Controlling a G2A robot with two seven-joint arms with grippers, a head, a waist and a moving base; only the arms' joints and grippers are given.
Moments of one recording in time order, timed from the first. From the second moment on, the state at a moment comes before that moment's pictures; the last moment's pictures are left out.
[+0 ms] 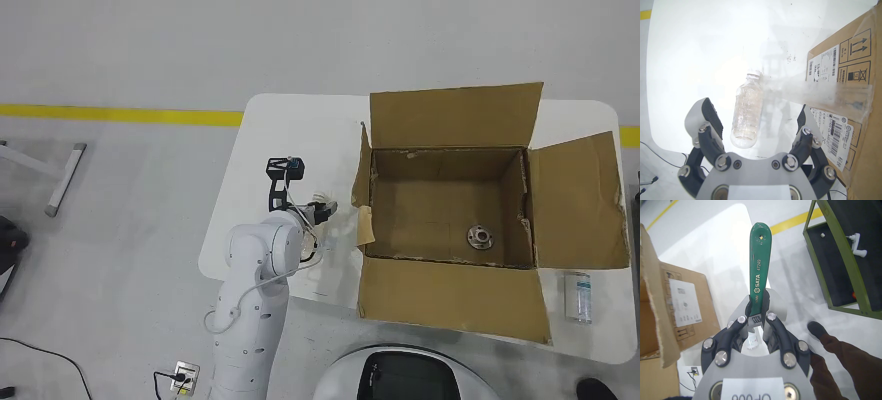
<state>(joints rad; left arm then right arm) 0.92 -1.57 -1.29 -1.70 1.43 0.13 -1.22 -1.63 -1.45 2.37 -2.33 -0.98 0.12 1.19</state>
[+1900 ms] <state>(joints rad) 0.92 -1.57 -1.29 -1.70 1.43 0.13 -1.22 -1.21 -1.34 2.10 -2.35 -0.87 0.12 1.05</state>
